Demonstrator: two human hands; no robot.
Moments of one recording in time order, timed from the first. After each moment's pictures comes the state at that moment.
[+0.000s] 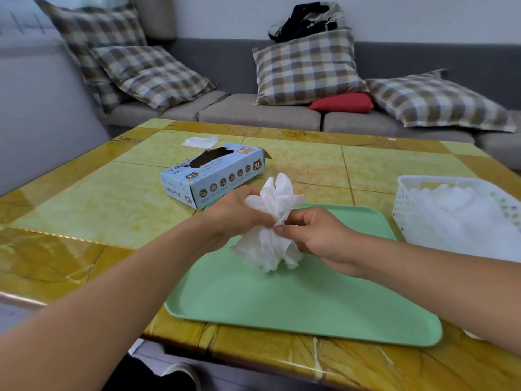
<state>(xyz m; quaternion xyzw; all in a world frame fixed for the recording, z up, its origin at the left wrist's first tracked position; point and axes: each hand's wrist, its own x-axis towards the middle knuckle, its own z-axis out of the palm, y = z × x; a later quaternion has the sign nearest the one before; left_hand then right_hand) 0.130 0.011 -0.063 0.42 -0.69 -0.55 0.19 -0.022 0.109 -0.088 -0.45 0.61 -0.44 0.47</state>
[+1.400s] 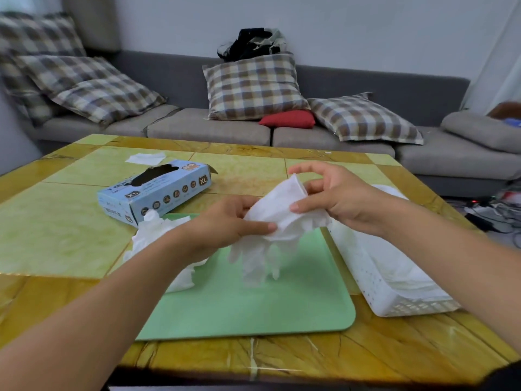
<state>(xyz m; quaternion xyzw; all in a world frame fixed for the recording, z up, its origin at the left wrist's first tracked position) 0.083 0.059 -0.037 0.23 -0.76 -0.59 0.14 -0.107 0.181 0.012 -0.47 0.65 -0.48 0.36</state>
